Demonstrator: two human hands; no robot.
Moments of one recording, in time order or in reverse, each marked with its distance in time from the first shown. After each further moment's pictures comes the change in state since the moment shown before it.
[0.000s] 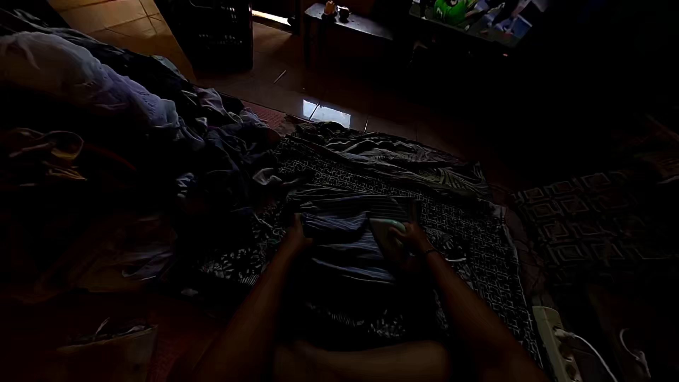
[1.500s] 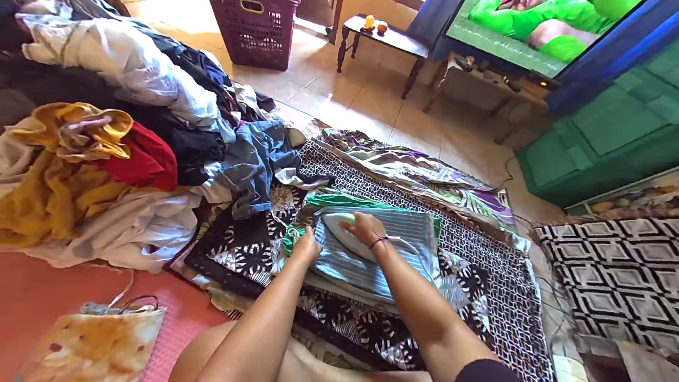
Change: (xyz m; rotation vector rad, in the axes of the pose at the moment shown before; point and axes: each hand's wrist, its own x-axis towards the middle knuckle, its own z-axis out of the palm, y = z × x) left_hand 0.020 -0.028 0.018 0.066 -0.012 -0.159; right_hand 0.033 -0.180 0.056 -0.274 -0.009 -0.255
